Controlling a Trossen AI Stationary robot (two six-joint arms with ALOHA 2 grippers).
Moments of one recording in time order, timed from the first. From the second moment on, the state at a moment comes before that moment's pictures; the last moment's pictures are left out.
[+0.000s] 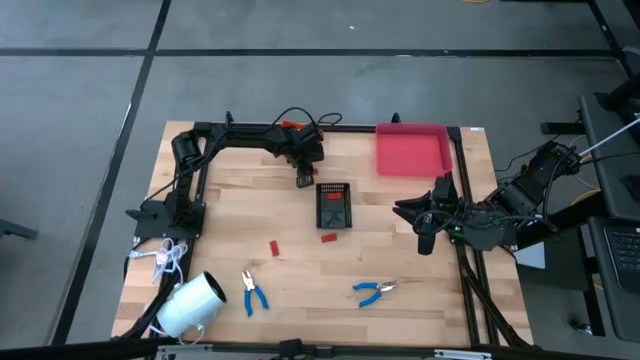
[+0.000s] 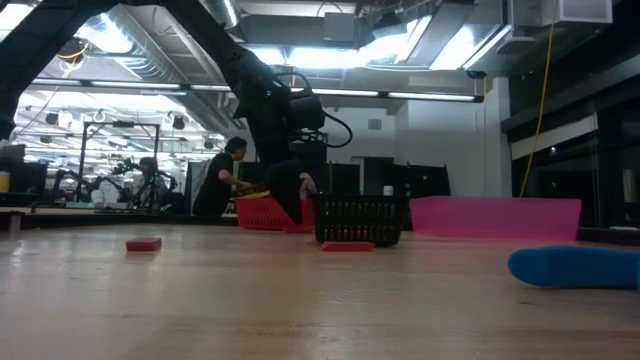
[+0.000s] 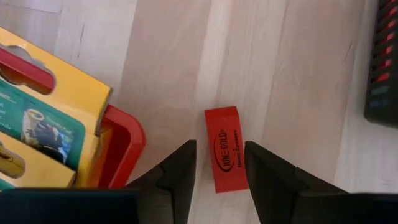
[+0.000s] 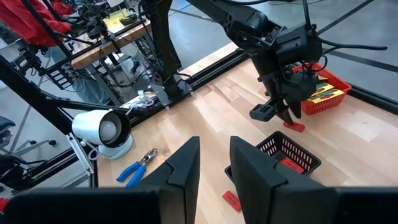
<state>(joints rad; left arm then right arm) 0.50 2.00 1.33 -0.50 0.09 0.28 0.70 1.07 1.21 -0.73 0.91 0.87</state>
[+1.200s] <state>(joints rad) 0.48 2.04 1.33 -0.51 0.08 0.25 0.70 1.07 1.21 -0.73 0.90 0.86</state>
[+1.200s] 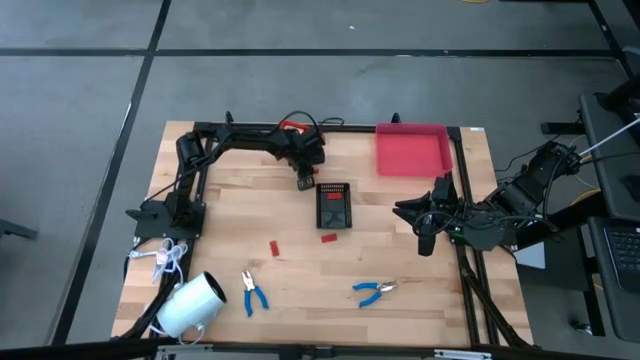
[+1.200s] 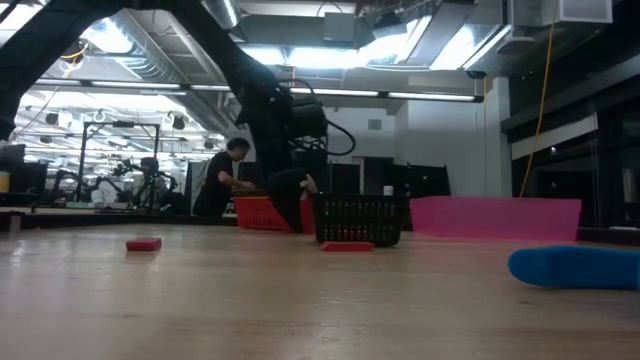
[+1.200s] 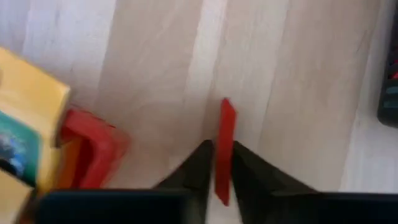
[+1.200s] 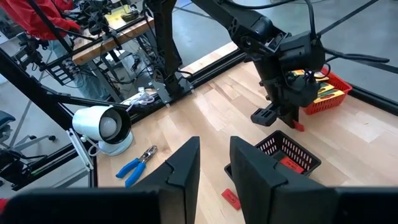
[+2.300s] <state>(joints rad) 0.22 1.88 1.33 -0.47 0.20 0.06 0.74 1.11 1.21 -0.71 0.90 0.83</state>
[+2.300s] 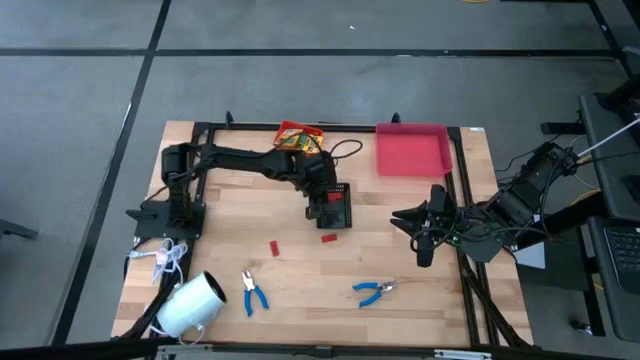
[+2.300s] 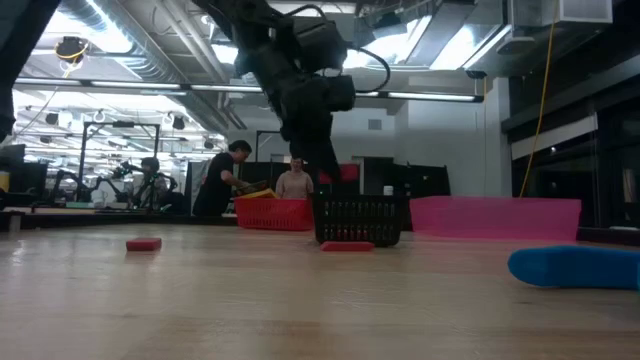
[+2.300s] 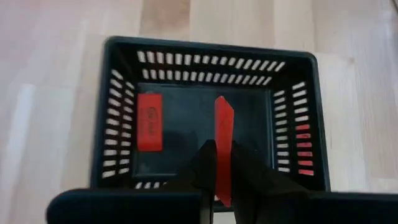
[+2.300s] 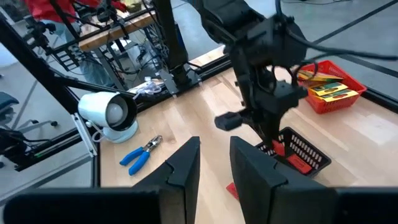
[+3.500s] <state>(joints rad) -0.20 1.66 1.34 -1.01 -0.06 -1.51 0.78 1.11 1.21 -0.68 0.93 0.85</state>
